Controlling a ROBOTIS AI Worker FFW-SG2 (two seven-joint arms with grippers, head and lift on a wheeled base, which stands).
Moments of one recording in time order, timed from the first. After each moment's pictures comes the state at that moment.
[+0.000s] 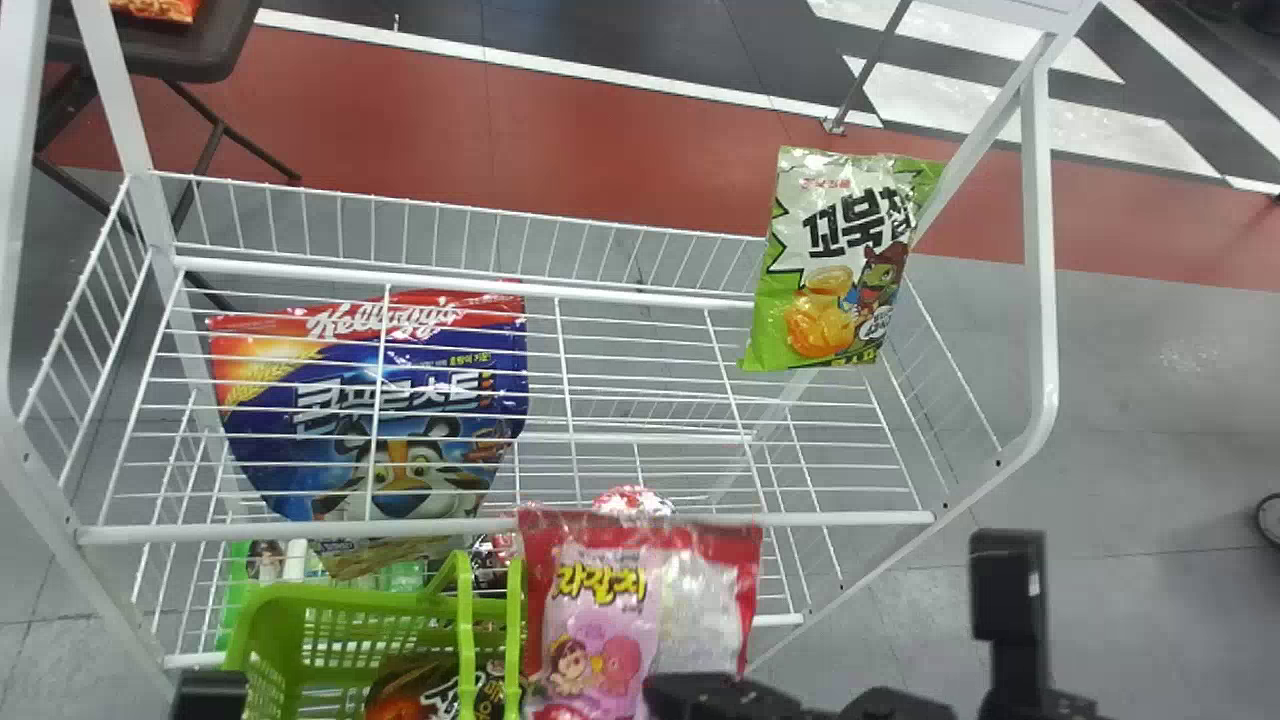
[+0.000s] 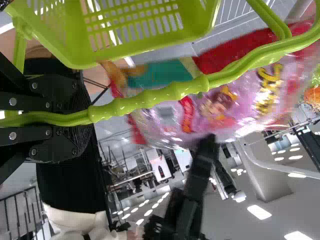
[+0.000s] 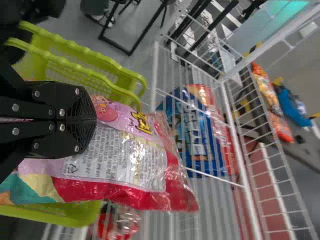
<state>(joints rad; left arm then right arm) 0.59 0.13 -0.19 -2.26 0.37 1.23 -0.90 0.81 -0.04 -0.41 -2.77 -0.33 1.38 0.73</state>
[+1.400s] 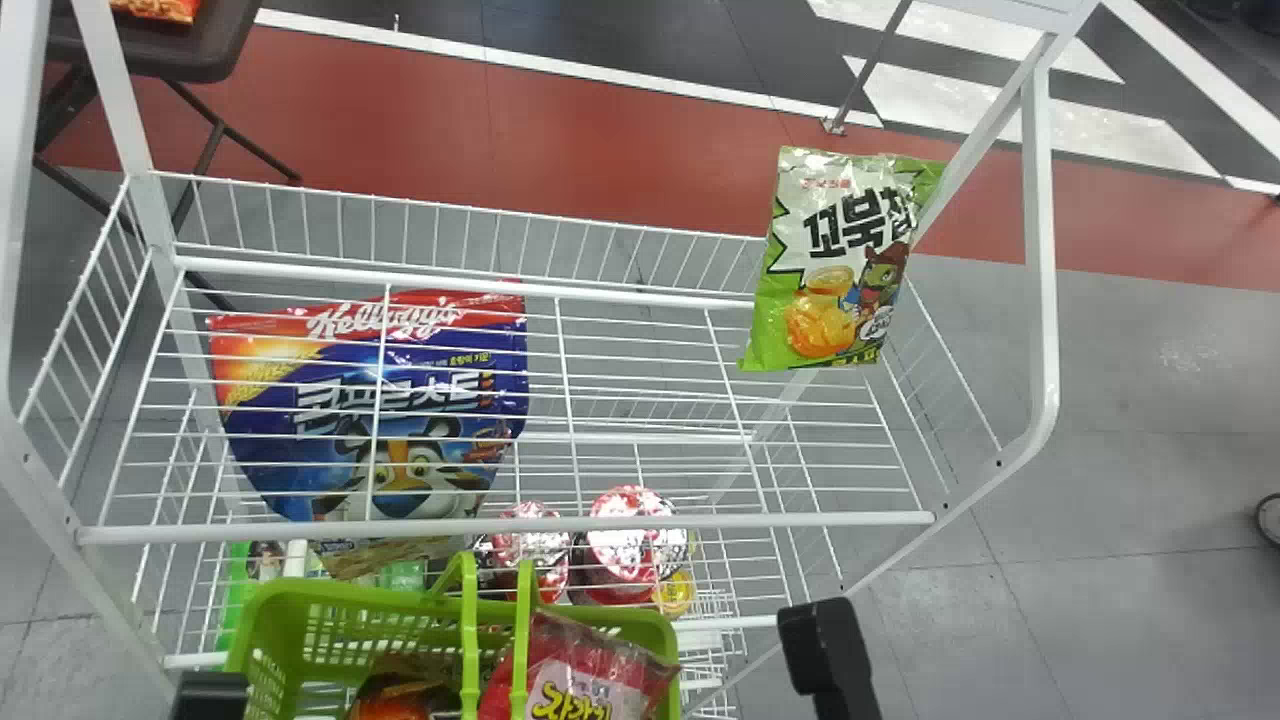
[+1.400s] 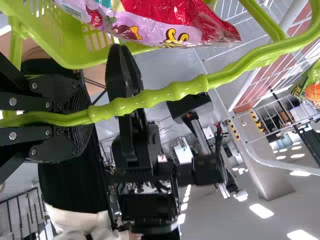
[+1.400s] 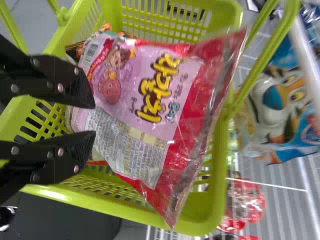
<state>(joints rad) 0.60 0.14 -0.19 -2.27 0.37 1.23 -0.90 0.74 -0.08 -0.12 -2.58 -0.02 1.49 0.64</state>
